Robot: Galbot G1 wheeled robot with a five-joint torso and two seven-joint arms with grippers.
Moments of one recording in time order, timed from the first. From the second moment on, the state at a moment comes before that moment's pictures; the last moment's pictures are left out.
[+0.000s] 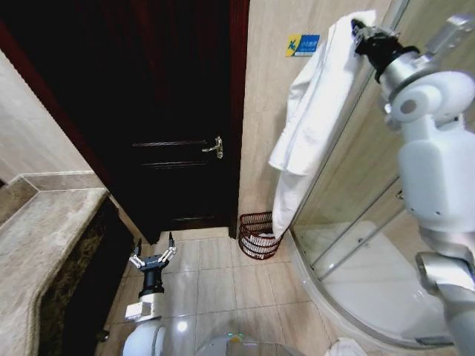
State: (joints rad) left arm 1.74 -1.61 -0.65 -2.06 -0.10 -0.44 -0.08; right arm 0.05 0.94 0.18 1.56 0.80 -0.38 0.09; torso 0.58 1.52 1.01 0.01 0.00
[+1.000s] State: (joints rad) left arm 1.77 -1.61 -0.64 -2.06 -0.03 -0.47 -0.09; right arm -0.15 0.99 0.20 1.60 0.71 -0.37 0.08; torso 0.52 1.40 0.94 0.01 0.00
